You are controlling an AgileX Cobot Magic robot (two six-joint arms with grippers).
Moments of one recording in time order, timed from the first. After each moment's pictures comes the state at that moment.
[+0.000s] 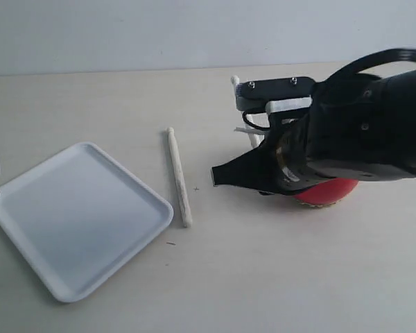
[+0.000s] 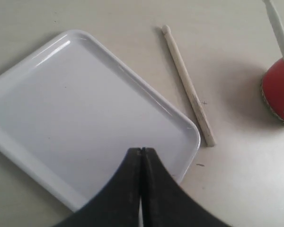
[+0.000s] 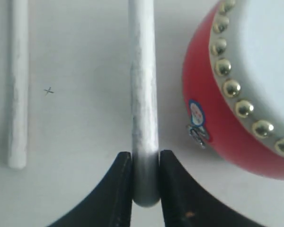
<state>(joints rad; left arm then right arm) -0.12 0.92 -0.52 -0.64 0.56 0.36 0.83 1.62 -0.84 -0.72 0.52 1.24</state>
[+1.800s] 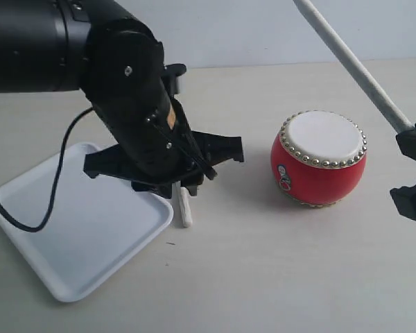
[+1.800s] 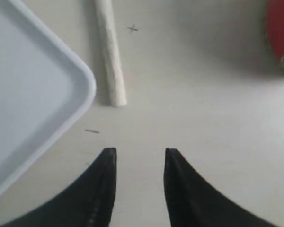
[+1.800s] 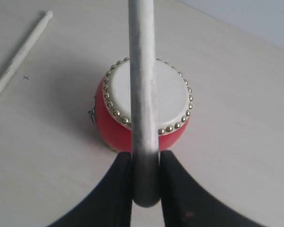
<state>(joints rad) -0.89 1.76 -1.25 0.07 0.85 -0.90 0.83 0.80 -0.59 -0.67 0.77 0.59</state>
